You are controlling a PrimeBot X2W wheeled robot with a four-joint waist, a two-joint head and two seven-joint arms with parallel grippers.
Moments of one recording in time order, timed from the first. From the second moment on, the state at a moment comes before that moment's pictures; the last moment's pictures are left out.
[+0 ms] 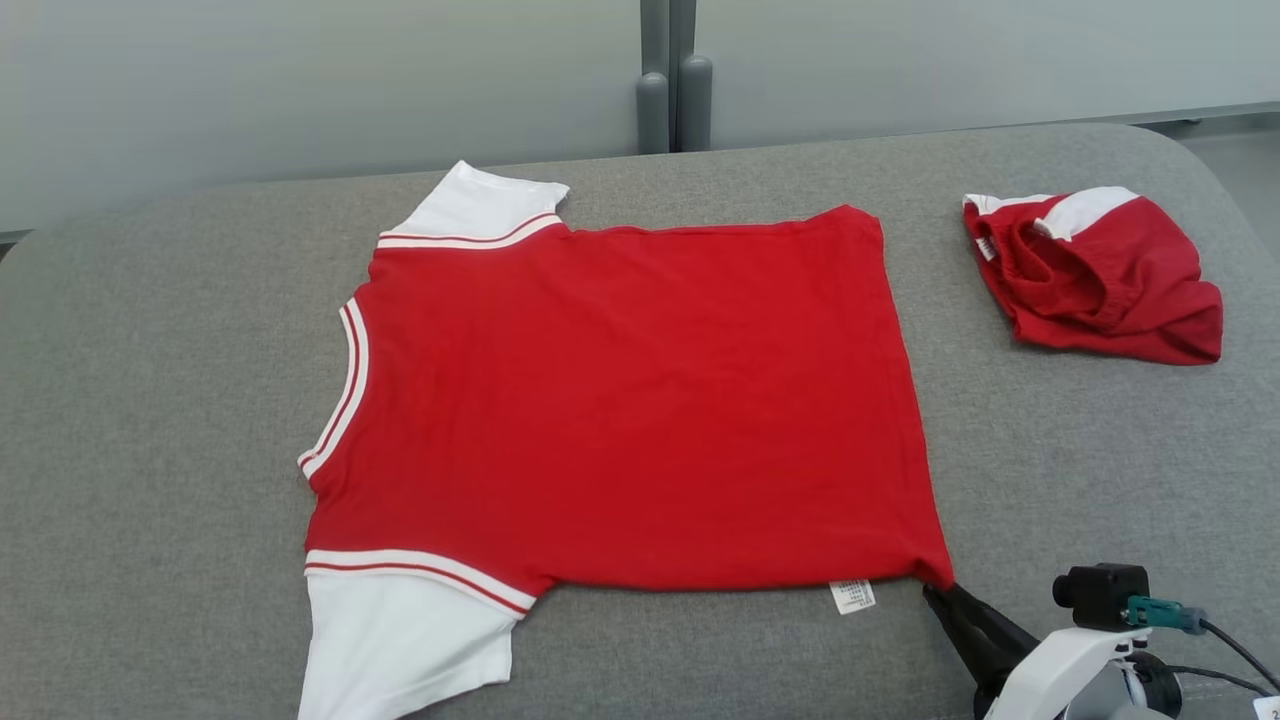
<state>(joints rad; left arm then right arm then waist) 0.37 0.05 -0.13 0.11 -0.76 0.11 -0.21 -0.08 -0.40 0.75 0.47 0.91 0.11 -0.25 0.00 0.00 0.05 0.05</state>
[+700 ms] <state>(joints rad) 0.29 0.05 -0.09 0.23 -0.75 0.12 -0.20 -0.10 -0.39 0.68 0.53 0.90 0.11 -0.25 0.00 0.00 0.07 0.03</state>
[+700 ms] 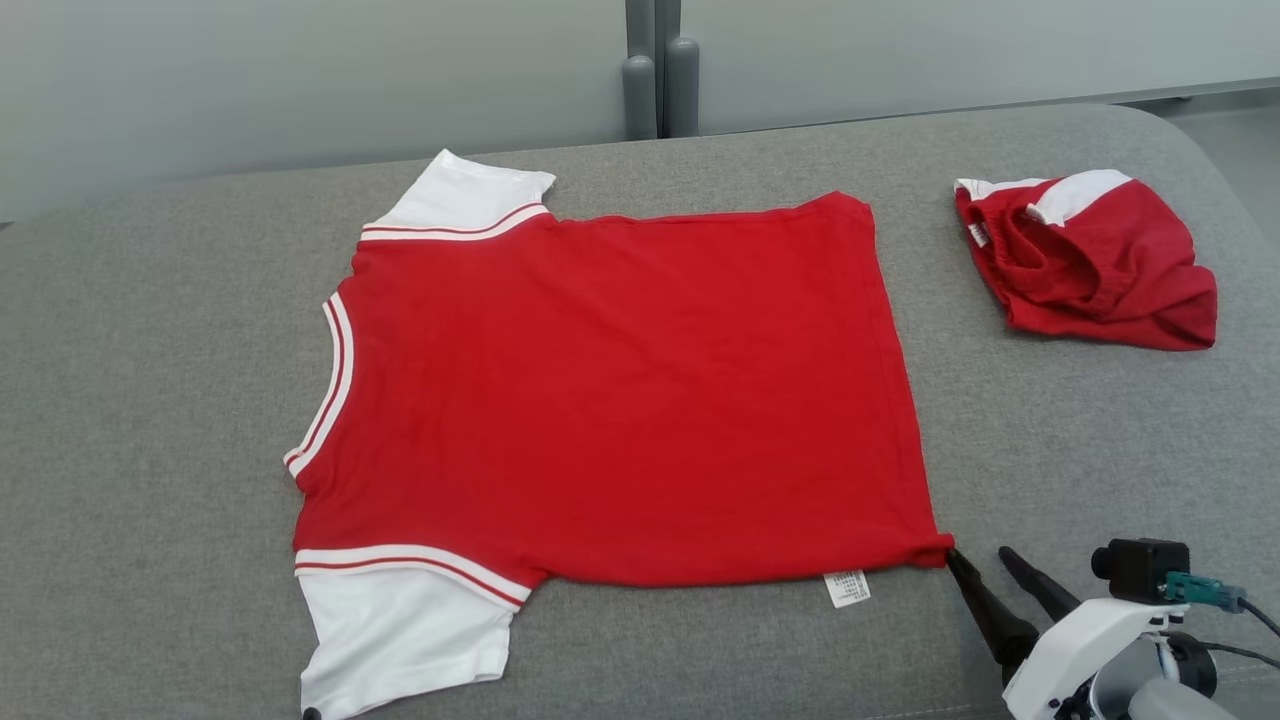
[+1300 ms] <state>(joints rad) 0.19 0.08 -0.07 0.07 -0.67 0.11 -0.24 -0.20 -0.44 0.50 0.40 0.73 0.07 -0.25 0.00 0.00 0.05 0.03</state>
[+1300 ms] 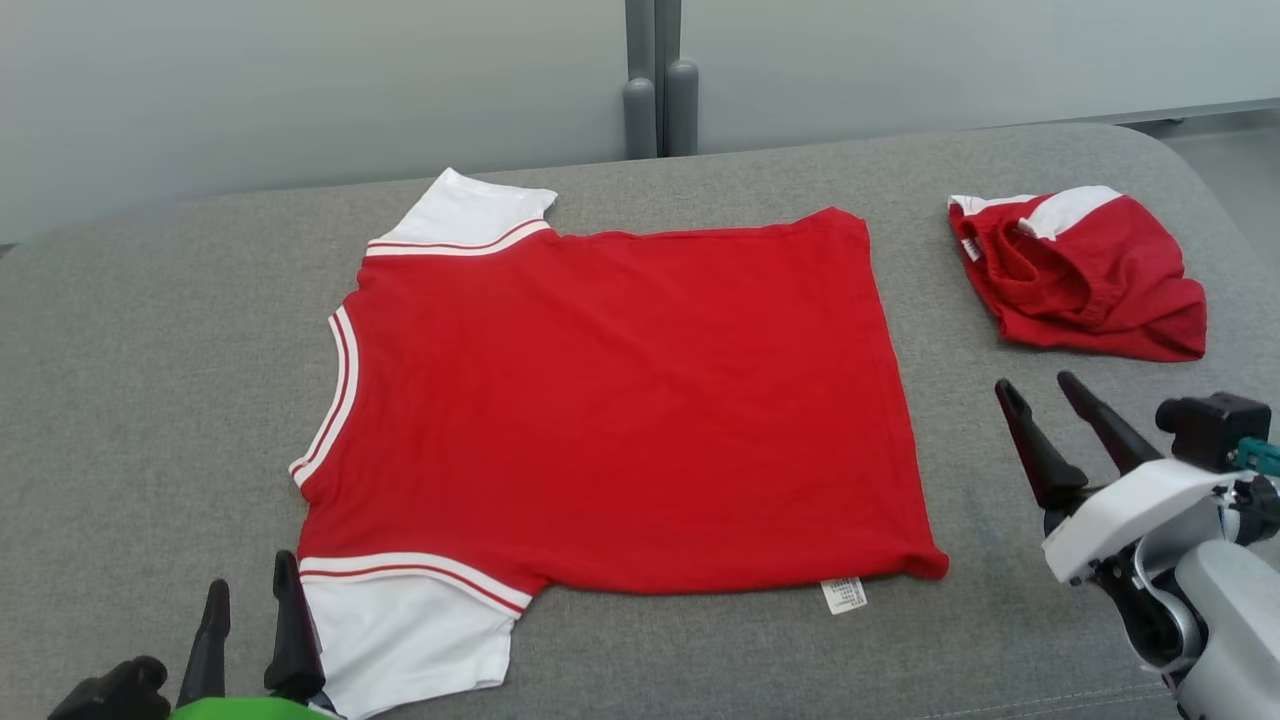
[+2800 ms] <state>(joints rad) 0.13 0.06 -0.13 0.00 -0.42 0.11 -0.25 -0.07 -0.22 0.38 0.14 0.41 -0.08 -0.25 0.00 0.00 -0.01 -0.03</state>
